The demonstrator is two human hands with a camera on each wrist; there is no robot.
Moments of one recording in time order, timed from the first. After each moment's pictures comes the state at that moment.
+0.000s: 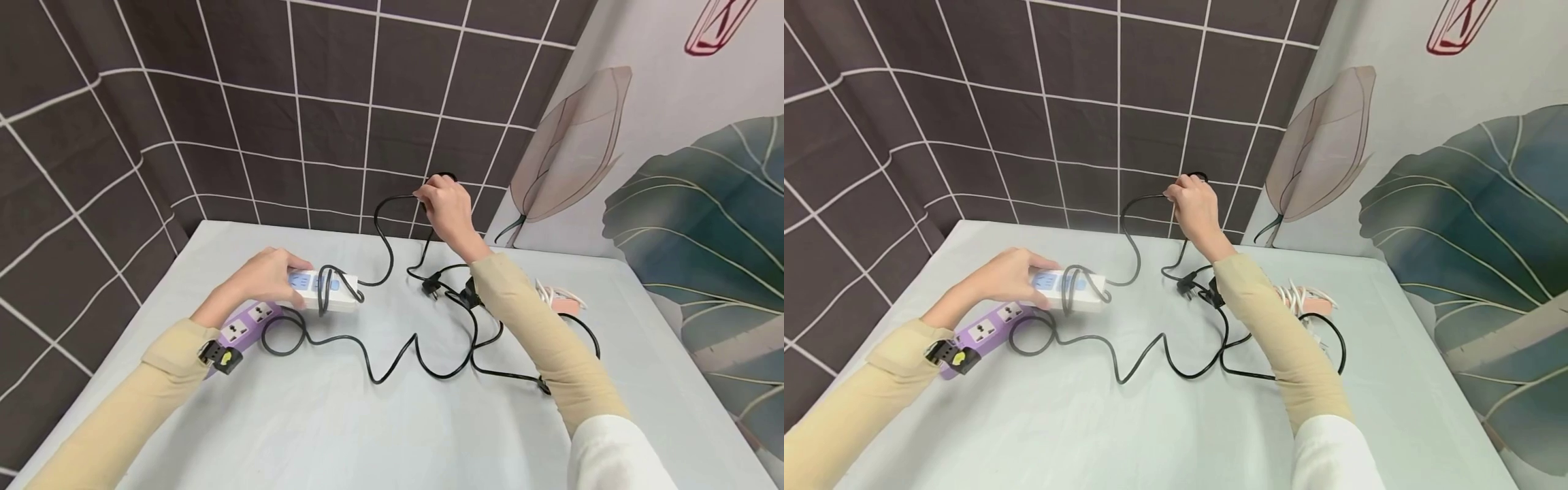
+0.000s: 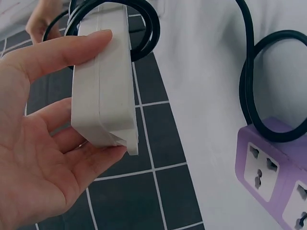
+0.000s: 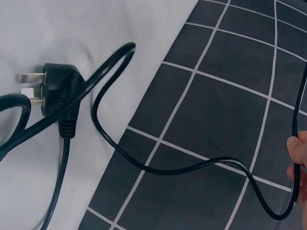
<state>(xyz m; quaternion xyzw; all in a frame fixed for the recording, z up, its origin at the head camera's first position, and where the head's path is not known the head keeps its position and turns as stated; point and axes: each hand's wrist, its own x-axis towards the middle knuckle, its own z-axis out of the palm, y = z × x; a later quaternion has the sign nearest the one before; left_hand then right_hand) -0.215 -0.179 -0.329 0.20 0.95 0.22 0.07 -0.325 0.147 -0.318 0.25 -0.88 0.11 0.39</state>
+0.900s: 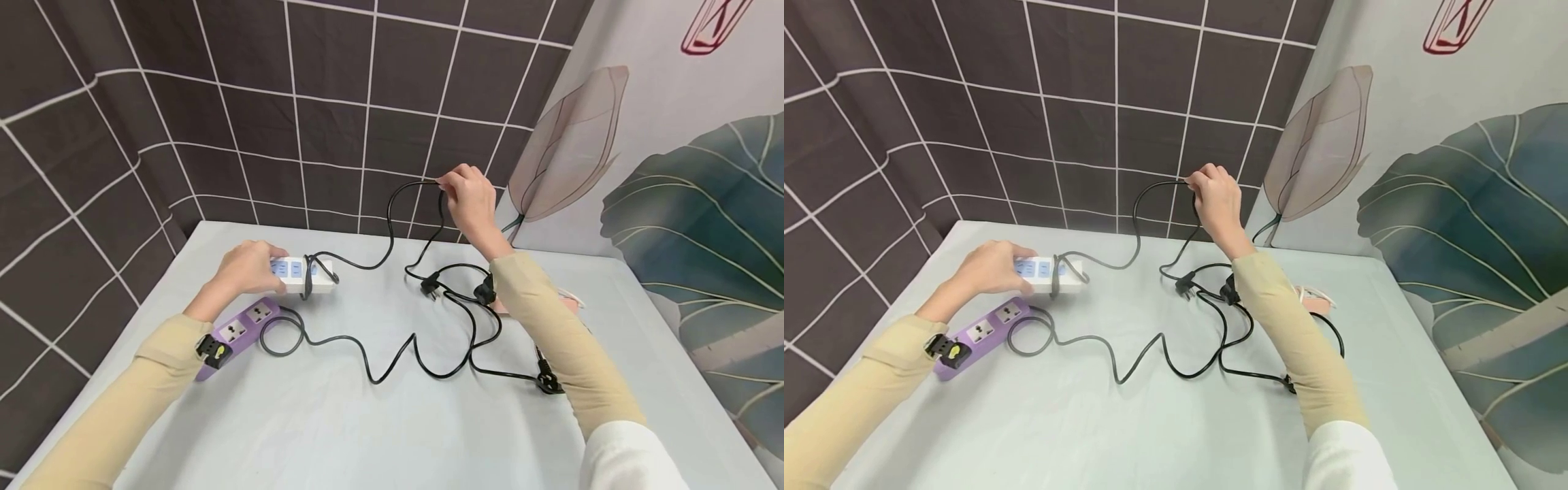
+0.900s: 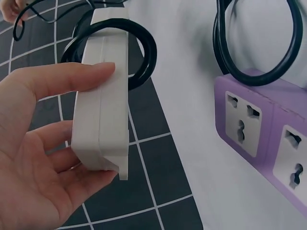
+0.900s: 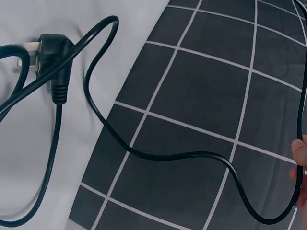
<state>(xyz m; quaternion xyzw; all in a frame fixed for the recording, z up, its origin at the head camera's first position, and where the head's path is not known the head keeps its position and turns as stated) -0.225 -0.197 -0.331 0.12 0.98 0.16 0.02 -0.317 0.176 -0.300 0.20 -0.88 0.15 0.40</state>
